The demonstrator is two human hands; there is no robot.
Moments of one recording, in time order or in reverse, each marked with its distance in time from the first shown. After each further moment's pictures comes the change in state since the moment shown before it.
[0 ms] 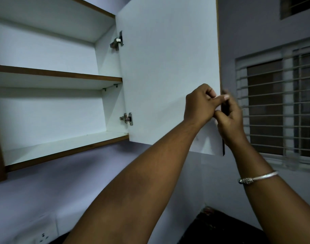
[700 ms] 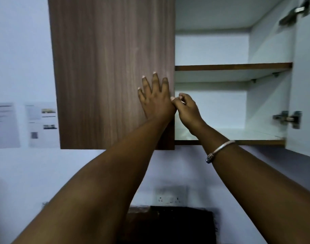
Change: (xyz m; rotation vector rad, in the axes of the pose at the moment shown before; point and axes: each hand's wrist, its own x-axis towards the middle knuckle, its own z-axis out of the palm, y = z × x) left_hand -0.085 -0.051 -0.485 1.693 0.540 -0.292; right_hand -0.098 -0.152 0.473 0.560 -0.720 0.208
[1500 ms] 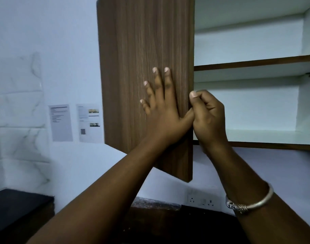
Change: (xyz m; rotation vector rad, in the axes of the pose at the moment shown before) left_hand -0.072 -0.057 -0.126 -0.368 0.016 0.069; right_hand -0.110 -0.086 0.048 0.332 0.046 -0.371
